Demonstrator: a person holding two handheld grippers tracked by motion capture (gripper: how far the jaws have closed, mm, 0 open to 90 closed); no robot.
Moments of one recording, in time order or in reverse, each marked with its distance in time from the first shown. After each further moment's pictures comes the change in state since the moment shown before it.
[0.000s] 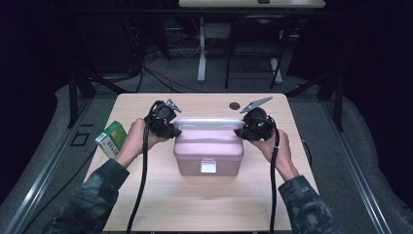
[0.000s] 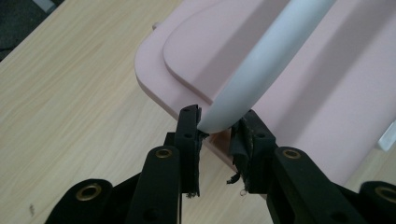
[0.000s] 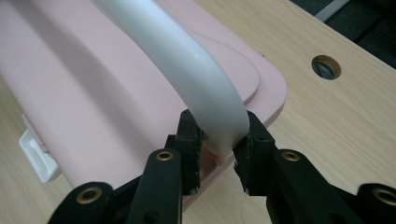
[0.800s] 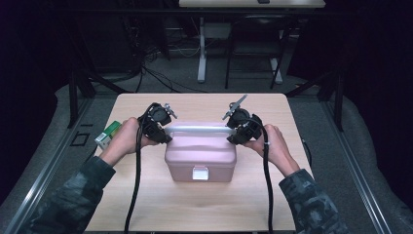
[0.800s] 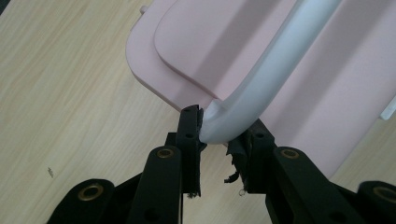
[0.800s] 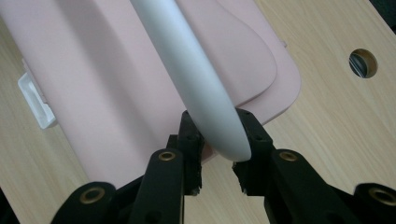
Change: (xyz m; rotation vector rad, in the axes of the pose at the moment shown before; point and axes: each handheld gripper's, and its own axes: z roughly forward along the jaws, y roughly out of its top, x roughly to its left) left arm 0.000 -0.012 -0.017 0.137 -0.027 0.073; right arm 0.031 0.027 0.002 0.213 0.049 -0.188
